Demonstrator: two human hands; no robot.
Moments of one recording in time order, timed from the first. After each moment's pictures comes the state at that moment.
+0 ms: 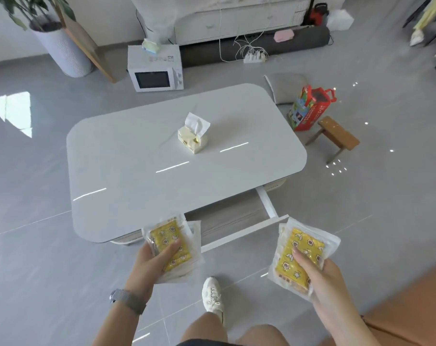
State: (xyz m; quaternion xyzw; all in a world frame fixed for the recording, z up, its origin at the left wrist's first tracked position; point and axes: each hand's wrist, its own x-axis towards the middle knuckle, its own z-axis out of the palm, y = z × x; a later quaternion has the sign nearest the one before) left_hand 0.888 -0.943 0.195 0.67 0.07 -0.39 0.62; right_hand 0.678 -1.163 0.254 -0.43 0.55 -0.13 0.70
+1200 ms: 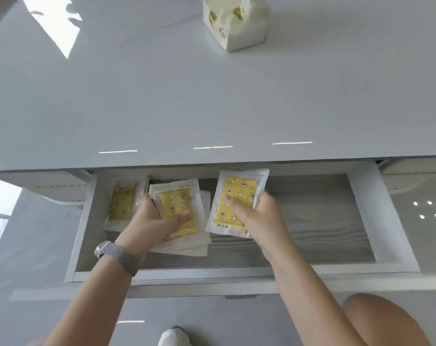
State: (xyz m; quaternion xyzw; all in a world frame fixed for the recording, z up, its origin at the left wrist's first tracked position) left_hand 0.948 -1.070 -0.299 0.81 0.10 -0.31 0.49; right_hand 0.883 -1.260 -0.305 -0.68 0.28 0.04 0.68
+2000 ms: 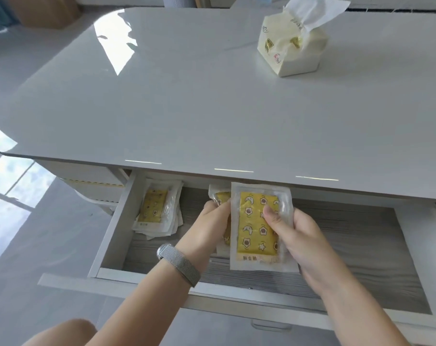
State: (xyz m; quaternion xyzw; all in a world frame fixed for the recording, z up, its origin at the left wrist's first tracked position) left_hand 0.950 -1.108 -0.299 0.68 0.15 -0.34 0.64; right_hand 0.894 -1.260 -0.299 -0.62 0.22 0.12 0.75
